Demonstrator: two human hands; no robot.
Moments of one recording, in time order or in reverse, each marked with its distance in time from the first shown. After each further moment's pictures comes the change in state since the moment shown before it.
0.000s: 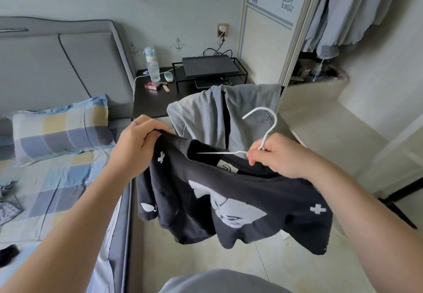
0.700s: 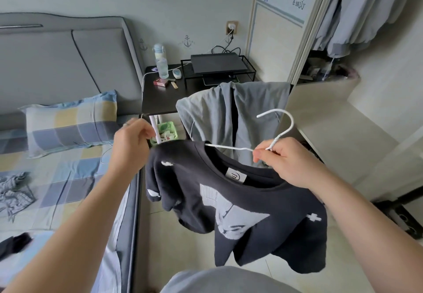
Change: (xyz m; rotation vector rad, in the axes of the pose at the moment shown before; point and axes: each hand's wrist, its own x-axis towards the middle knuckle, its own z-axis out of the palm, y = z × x) left_hand -0.019 -0.033 -0.003 0.123 0.170 -0.196; right_hand -0.017 -0.005 0.027 0.104 0.135 -0.080
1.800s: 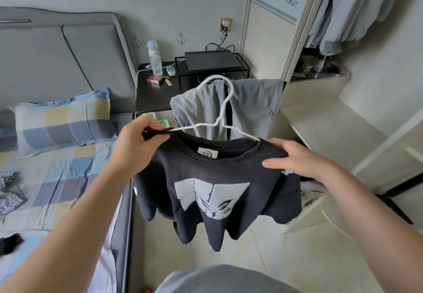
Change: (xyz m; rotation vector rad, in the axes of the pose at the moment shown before) left_hand -0.010 0.027 -0.003 -0.292 -0.119 0.019; right_hand 0.005 0.061 -0.024 0.151 -0.200 0.240
